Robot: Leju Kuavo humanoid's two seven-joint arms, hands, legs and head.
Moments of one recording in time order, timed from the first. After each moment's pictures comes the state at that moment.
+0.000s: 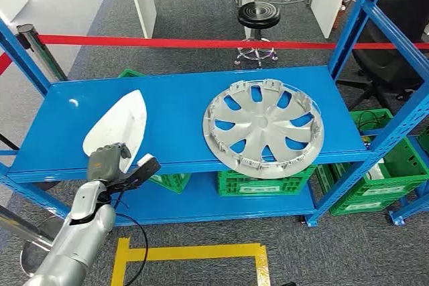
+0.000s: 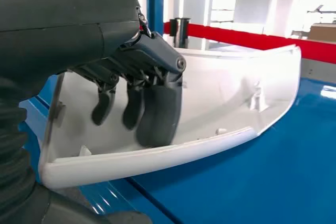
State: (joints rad) left arm -0.41 -0.07 -0.23 -0.88 -1.11 0.37 0.09; right arm 0.02 0.26 -1.22 -0.52 1.29 0.05 -0.24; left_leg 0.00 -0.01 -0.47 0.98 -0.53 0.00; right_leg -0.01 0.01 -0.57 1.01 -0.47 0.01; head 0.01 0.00
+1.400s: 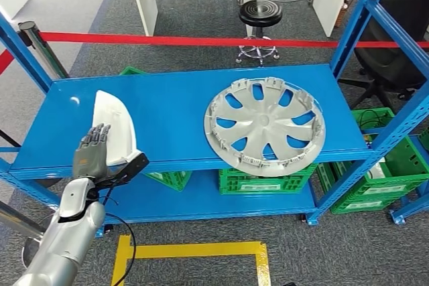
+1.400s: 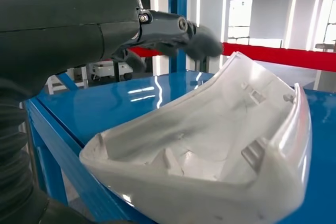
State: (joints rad) left arm -0.42 -0.04 -0.19 -0.91 -1.19 0.37 0.13; right arm 0.02 0.28 -1.26 -0.58 1.36 0.09 -0.25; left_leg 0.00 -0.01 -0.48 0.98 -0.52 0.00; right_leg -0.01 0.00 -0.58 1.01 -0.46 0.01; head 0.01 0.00
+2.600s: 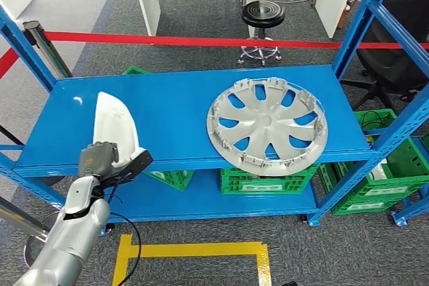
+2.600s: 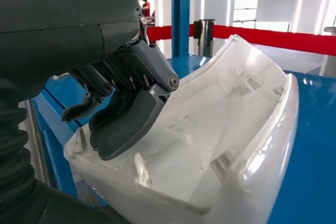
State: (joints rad) left arm -0.44 -0.08 -0.20 -0.87 -1.15 0.33 0.12; right arm 0.01 0.28 -1.27 -0.59 1.39 0.08 -0.27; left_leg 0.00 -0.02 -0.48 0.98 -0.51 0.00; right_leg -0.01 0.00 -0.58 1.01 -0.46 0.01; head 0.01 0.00
